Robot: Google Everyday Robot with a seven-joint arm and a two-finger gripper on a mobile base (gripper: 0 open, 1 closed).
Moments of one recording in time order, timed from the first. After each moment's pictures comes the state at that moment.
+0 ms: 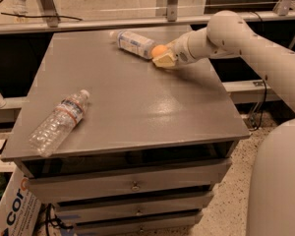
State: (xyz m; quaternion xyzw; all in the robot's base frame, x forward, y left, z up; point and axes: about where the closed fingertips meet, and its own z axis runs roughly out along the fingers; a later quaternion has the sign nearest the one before) arm 0.788 -0.071 0.823 -0.47 0.75 0.11 0.45
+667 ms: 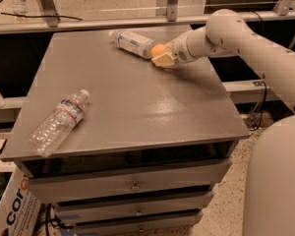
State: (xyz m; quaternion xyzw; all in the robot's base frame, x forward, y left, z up) arm 0.791 -0.069 0.823 -0.47 0.75 0.12 0.45
